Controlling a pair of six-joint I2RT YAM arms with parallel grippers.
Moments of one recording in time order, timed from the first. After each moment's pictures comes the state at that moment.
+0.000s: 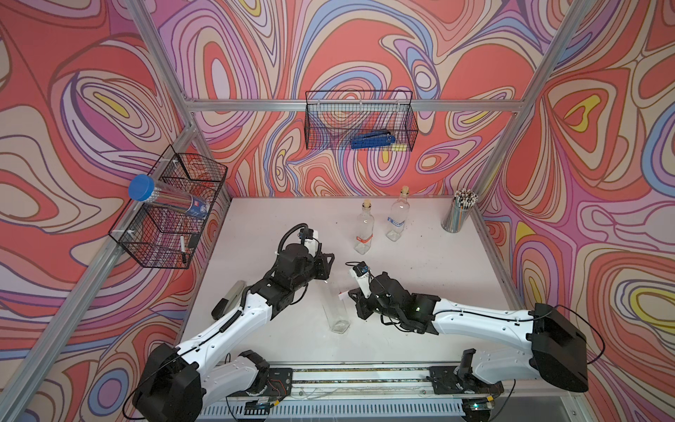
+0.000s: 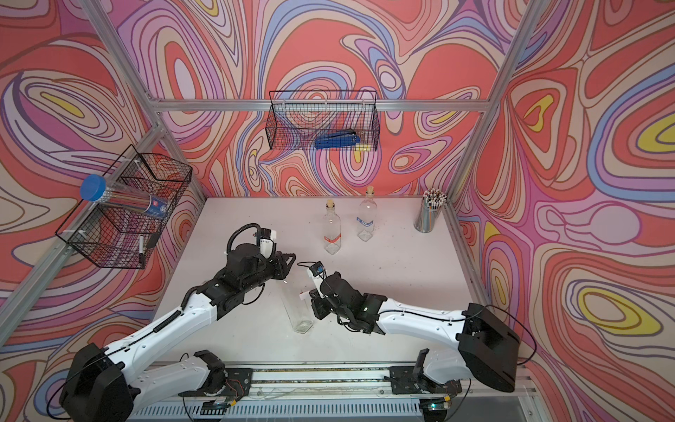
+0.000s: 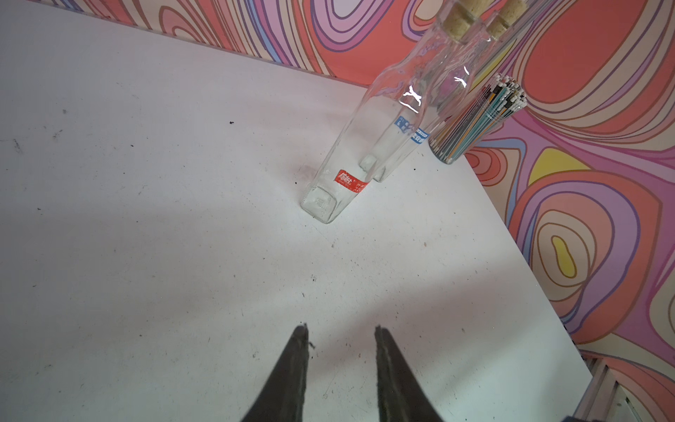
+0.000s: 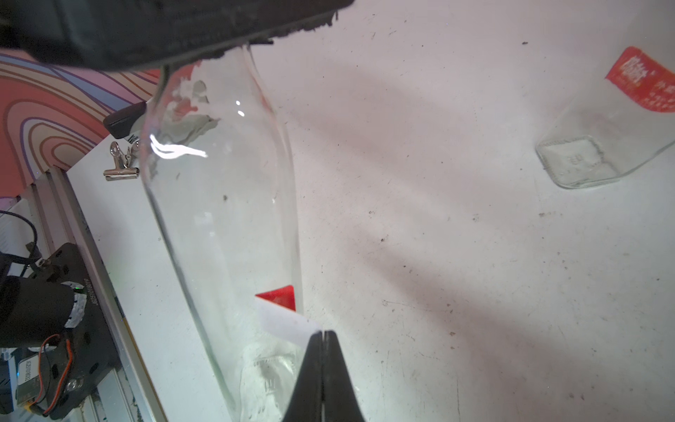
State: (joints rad) left arm -0.54 1.12 0.71 -0.04 0.08 -0.51; right arm 1.03 1.34 0.74 -0.01 0.11 0.33
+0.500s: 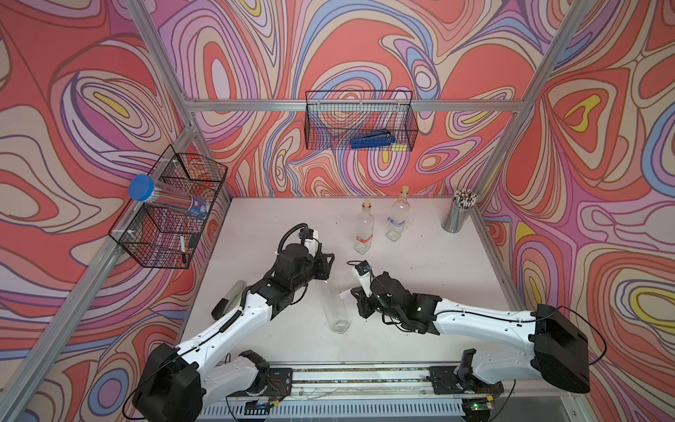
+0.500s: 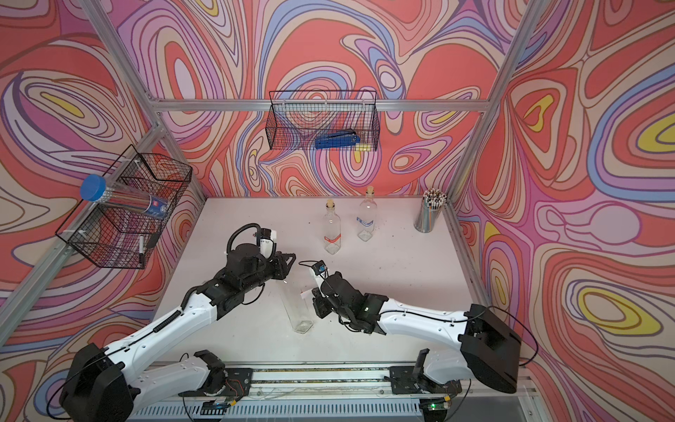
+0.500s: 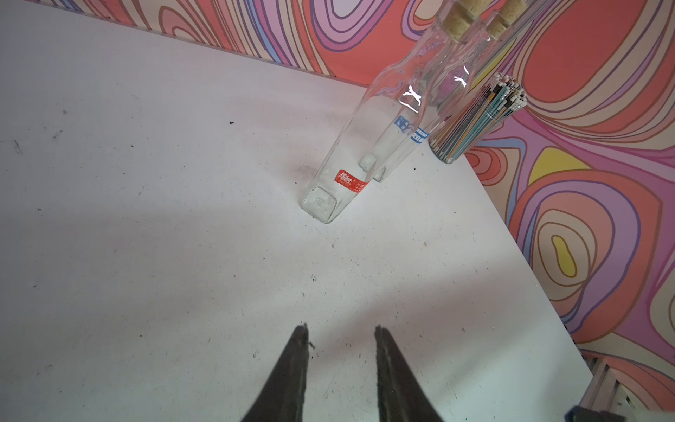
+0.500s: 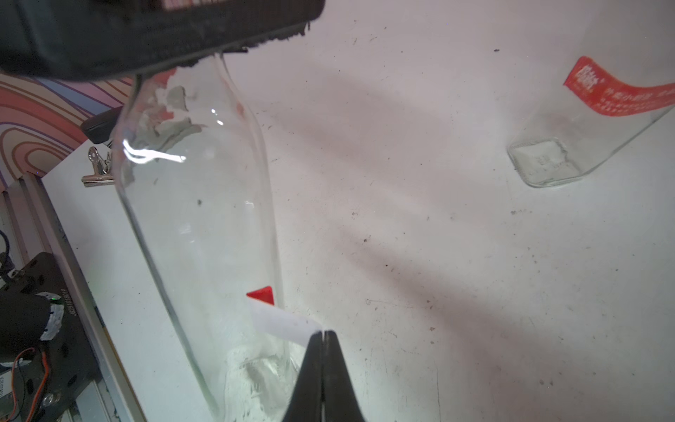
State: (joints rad) left arm -0.54 1.12 0.71 -0.04 0.08 -0.51; right arm 1.03 1.33 0.74 -0.02 0.16 0.33
